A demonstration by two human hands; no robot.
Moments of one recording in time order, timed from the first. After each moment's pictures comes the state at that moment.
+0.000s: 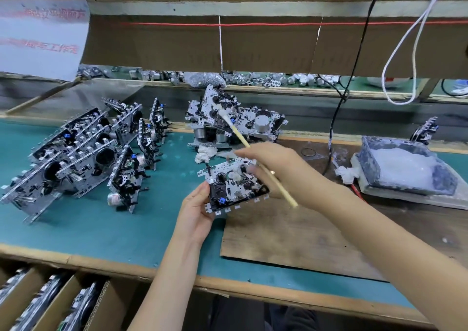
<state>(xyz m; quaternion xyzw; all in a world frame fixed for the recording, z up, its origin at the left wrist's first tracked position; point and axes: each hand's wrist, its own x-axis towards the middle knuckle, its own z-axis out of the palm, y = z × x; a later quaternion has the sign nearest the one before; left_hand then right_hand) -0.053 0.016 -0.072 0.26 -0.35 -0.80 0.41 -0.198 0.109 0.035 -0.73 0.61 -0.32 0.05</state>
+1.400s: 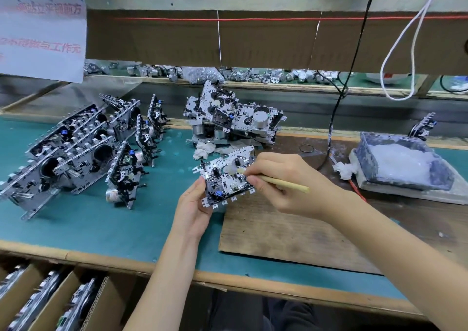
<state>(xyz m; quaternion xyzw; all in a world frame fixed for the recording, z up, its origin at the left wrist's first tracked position) -0.054 0.018 -0.066 0.27 -0.33 -0.80 0.42 -0.190 0.138 0.039 -0.78 0.53 -0.32 -0.04</state>
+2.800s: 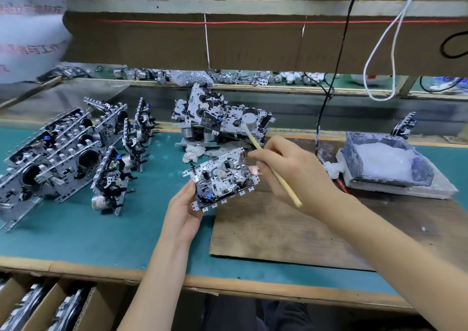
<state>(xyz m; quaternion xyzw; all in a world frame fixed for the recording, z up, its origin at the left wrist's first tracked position) -0.052 0.011 -0.079 0.25 -0.33 -0.80 0.42 -0.203 0.146 0.034 -0.71 0.63 -0.27 -0.18</state>
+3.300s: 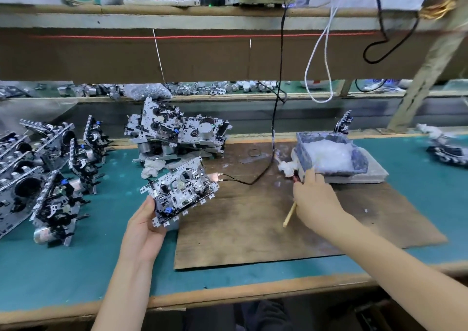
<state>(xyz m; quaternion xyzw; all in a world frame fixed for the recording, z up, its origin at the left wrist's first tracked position) -0.055 0.008 -0.083 0.26 -0.33 -0.81 0.42 -0.252 0.211 0.001 -0.39 0.91 0.14 -0.03</state>
